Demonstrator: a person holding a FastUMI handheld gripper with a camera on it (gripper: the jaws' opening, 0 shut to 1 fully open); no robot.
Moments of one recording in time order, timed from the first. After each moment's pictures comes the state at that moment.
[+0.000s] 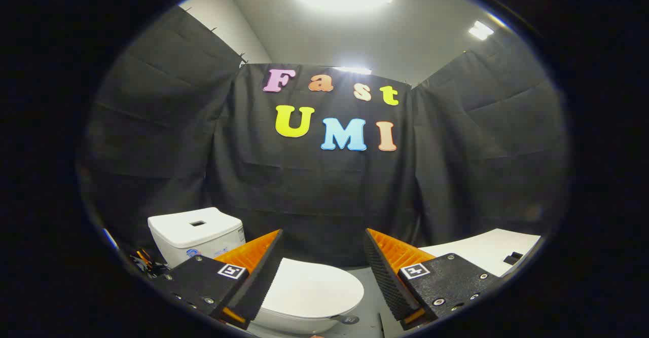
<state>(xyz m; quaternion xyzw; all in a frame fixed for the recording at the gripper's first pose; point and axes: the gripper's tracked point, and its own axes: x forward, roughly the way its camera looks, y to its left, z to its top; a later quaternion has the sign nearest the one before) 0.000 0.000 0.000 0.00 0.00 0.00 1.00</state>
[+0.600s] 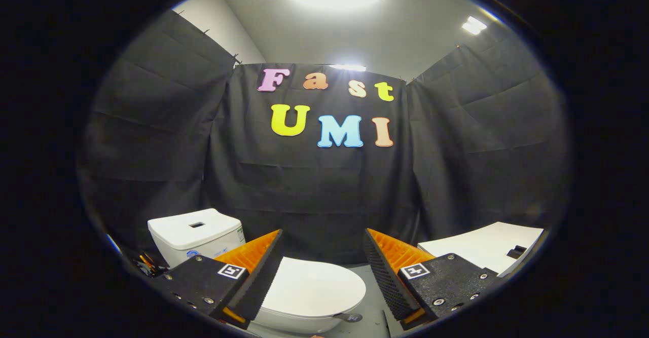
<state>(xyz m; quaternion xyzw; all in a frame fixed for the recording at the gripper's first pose) 0.000 -0.006 -0.008 0.01 0.01 -0.01 1.00</state>
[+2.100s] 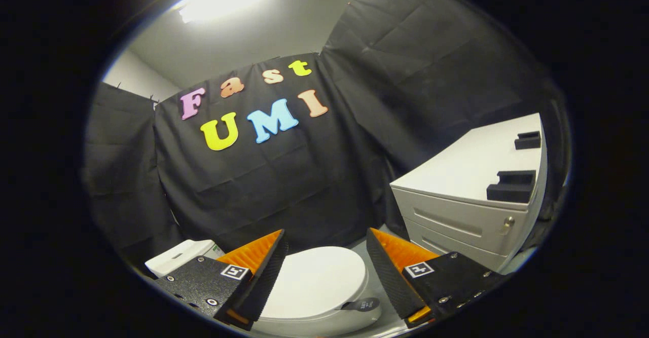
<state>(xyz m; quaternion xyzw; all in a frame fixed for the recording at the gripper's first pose) 0.025 -0.102 -0.158 0.27 0.04 -0.13 0.95</state>
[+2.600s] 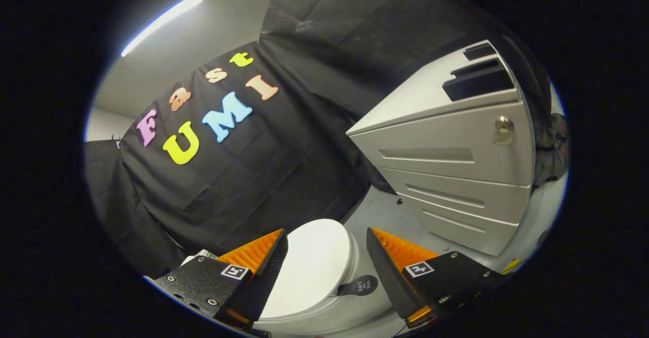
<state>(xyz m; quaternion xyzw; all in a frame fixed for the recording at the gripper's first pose) 0.031 -0.118 -0.259 0.42 0.10 -0.18 0.88</state>
